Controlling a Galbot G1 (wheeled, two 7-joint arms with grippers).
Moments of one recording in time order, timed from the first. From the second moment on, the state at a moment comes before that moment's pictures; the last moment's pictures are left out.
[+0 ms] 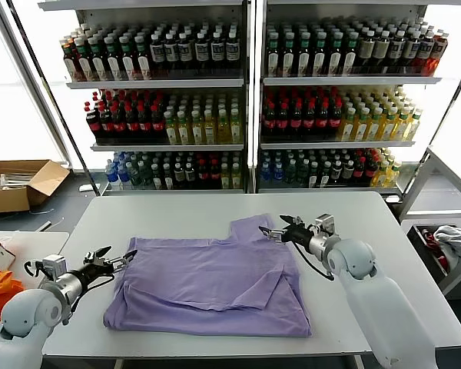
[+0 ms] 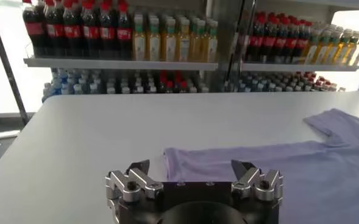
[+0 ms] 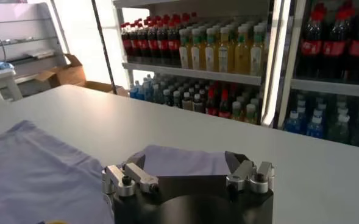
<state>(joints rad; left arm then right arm) 1.07 -0.92 -0.56 -1.59 -0.63 0.53 0.29 -0.56 1.19 0.13 1.30 0.40 -0.52 -0.42</state>
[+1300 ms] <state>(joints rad) 0.84 -0.94 -0.35 -1.31 -0.60 0.50 0.34 -0.42 1.32 0.06 0.99 0.29 -0.50 -0.42</state>
